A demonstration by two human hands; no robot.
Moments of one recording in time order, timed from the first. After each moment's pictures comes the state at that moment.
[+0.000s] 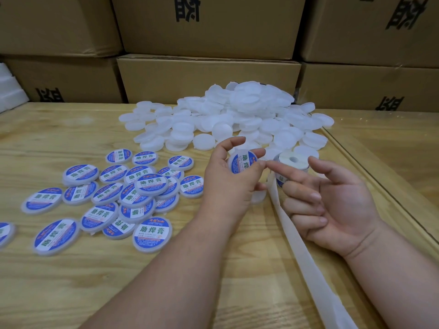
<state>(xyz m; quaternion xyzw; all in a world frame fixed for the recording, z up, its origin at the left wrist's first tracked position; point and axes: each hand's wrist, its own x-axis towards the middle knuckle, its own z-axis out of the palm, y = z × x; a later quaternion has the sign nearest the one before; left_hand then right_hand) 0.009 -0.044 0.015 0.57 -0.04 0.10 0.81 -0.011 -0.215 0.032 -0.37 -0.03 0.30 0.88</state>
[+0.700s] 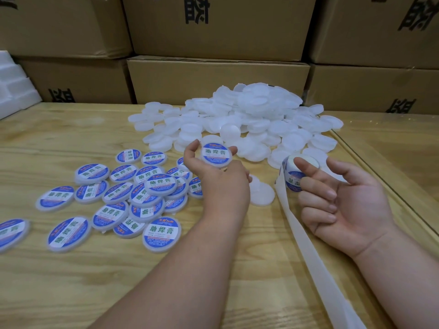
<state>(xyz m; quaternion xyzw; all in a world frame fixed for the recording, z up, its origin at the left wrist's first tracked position) 0.015 -0.038 0.016 0.52 0.08 0.20 0.82 -0.010 -0.213 0.029 -0.37 0.05 0.19 0.91</state>
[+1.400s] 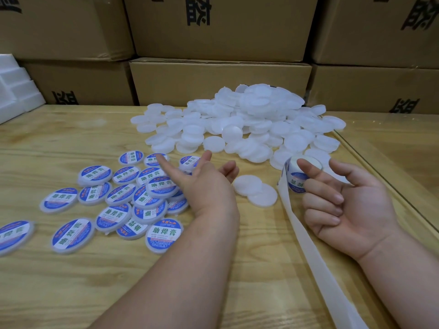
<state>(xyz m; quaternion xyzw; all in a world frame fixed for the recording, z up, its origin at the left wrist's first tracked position) 0.025 -0.026 0.019 0.35 0.21 0.26 0.87 -0.010 -0.213 0.030 -0.37 0.05 0.18 0.91</state>
